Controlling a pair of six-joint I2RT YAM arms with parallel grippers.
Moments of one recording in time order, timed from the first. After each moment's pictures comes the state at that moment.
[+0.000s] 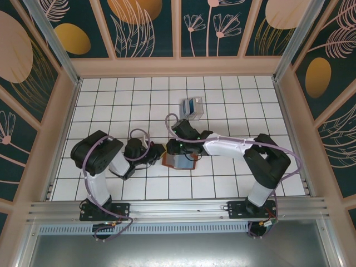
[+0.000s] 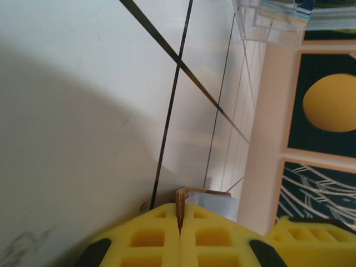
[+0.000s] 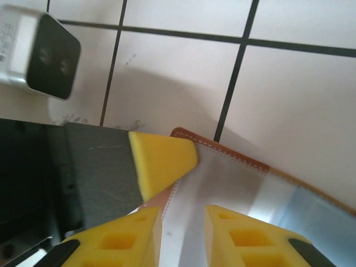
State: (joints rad) left arm -0.53 1.90 0.31 1.18 0.45 -1.39; right arm 0.90 1.69 1.01 -0.24 -0.13 0.71
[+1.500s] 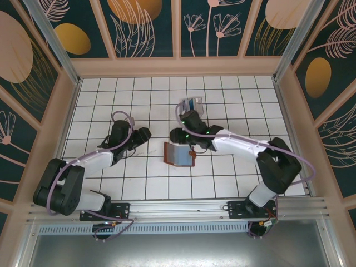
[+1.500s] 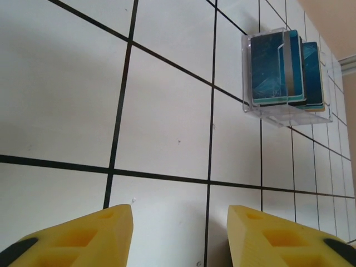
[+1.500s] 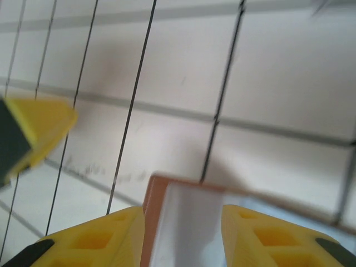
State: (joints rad) left arm -0.34 1.36 0.51 0.20 0.25 -0.82; right arm 0.79 1.58 1.02 -0.22 -0.07 0.67
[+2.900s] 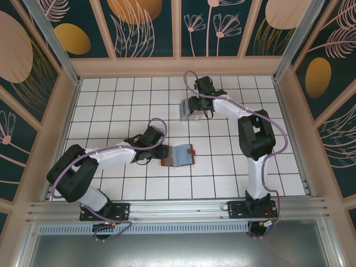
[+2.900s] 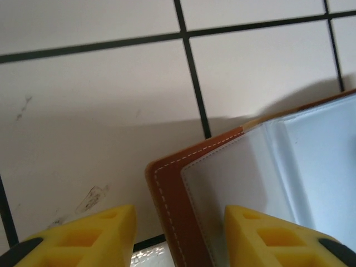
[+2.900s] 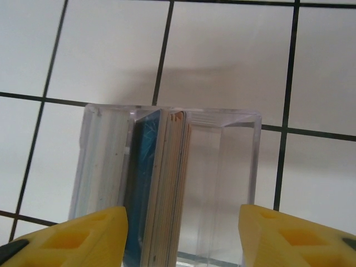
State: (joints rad) left arm -0.71 1.55 0.73 -0.20 0.01 -0.56; right arm 0.45 2.07 1.59 -0.46 0.03 0.26
